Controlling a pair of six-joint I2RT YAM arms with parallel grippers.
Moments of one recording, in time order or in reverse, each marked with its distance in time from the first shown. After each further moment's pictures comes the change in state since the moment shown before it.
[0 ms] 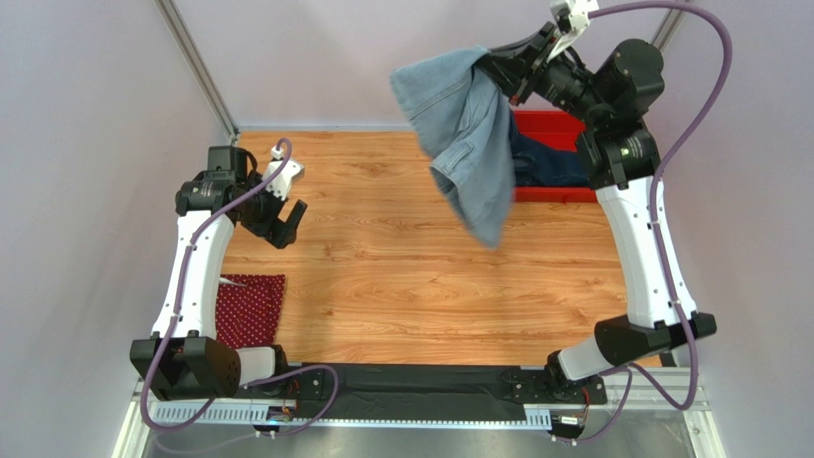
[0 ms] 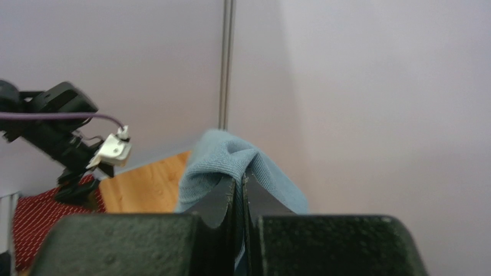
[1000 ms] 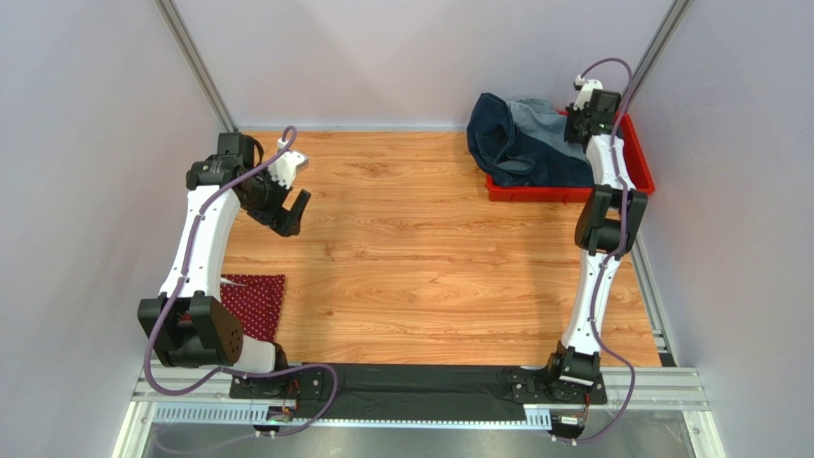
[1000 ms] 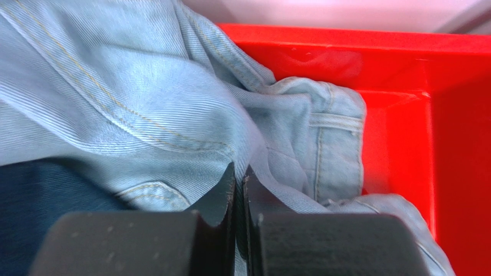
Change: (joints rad) left arm 0.000 0.159 0.079 -0.002 0.020 -0.005; right arm -0.475 1.014 0.313 -0.188 0.511 -0.246
